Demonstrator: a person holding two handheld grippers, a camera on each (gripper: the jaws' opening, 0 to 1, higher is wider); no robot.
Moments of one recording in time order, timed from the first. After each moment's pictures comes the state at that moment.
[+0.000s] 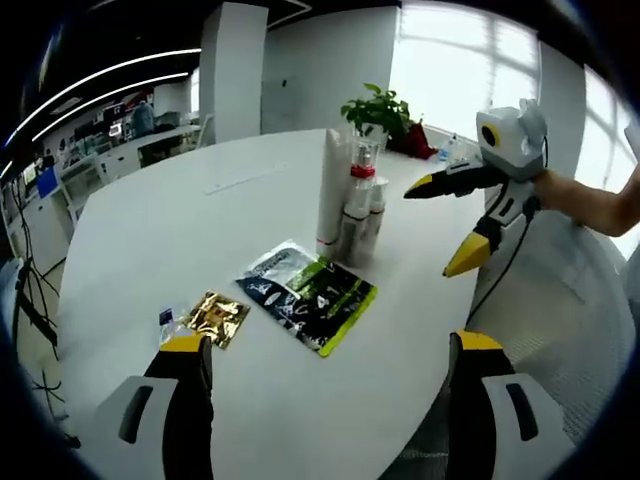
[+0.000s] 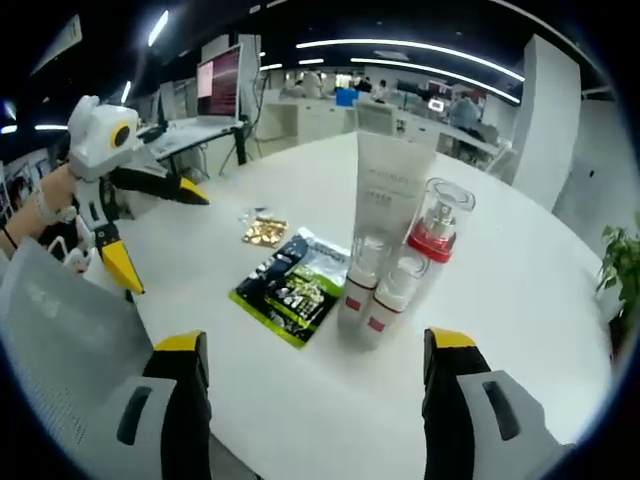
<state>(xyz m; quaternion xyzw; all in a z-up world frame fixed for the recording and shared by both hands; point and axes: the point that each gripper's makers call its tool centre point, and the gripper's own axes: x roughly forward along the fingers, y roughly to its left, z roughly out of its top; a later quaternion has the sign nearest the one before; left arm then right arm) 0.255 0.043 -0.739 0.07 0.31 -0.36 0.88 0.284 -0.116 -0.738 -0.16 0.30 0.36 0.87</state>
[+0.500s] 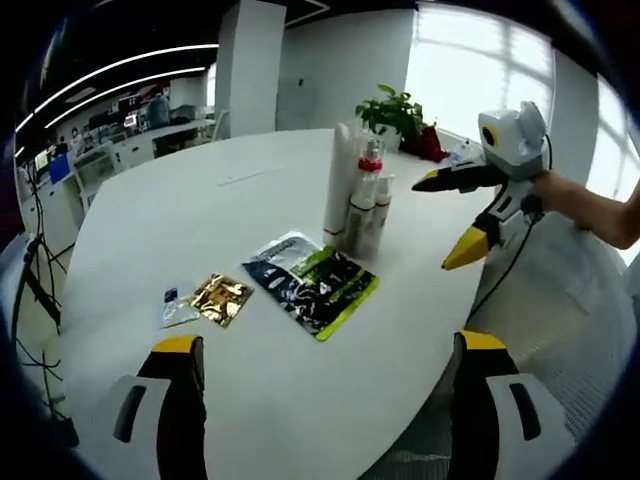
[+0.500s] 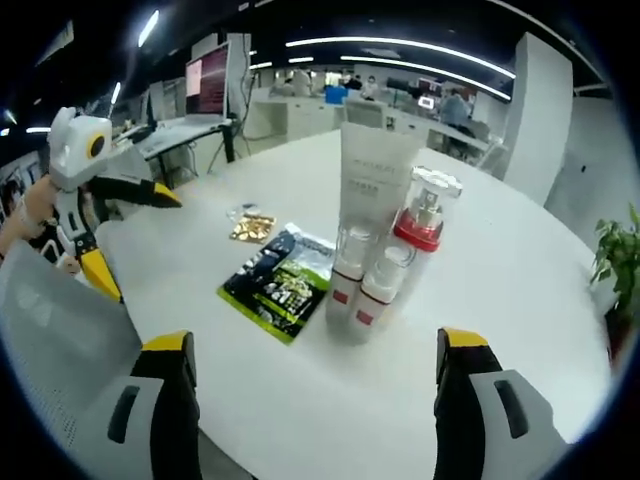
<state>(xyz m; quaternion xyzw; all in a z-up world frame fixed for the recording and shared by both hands) 0.243 0.052 -0.745 0.06 0.31 -0.33 0.89 0.288 -0.125 -0.745 -0.16 0.31 0.34 0.88</state>
